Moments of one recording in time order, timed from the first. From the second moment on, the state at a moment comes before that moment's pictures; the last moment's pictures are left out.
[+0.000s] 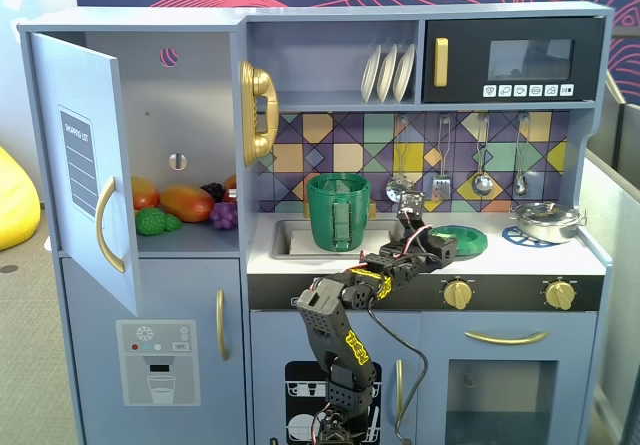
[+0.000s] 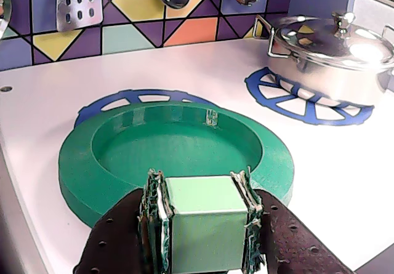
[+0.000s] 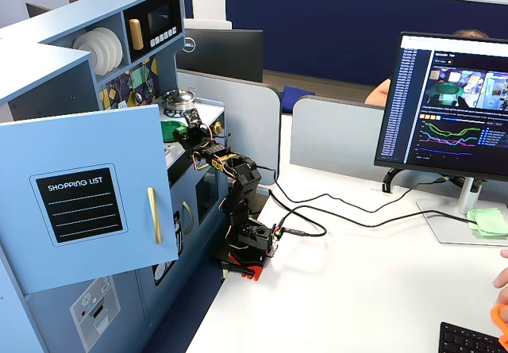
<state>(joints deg) 33.1 116.1 125.2 -12.3 -100.2</state>
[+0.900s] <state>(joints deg) 22.3 151.3 125.5 34.7 -100.5</state>
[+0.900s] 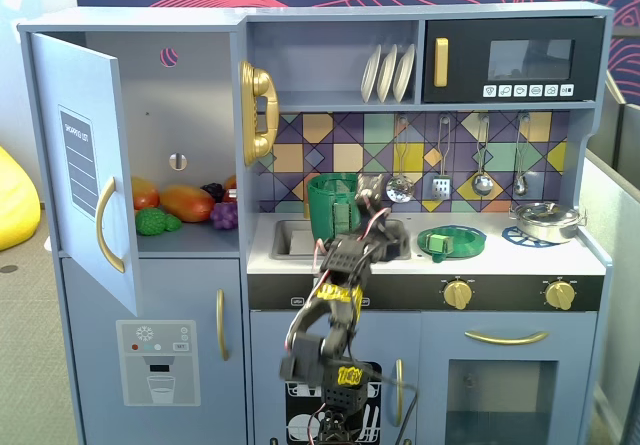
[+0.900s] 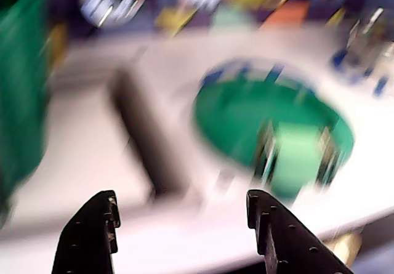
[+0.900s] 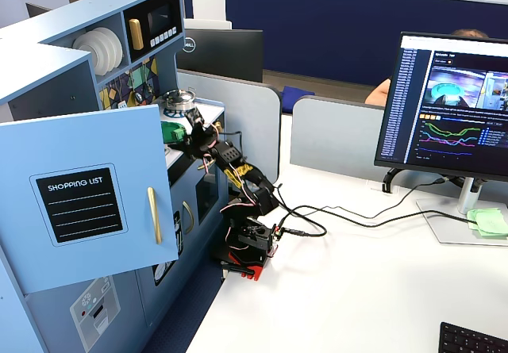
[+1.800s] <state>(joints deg) 1.7 178.6 171.5 74.7 -92.0</state>
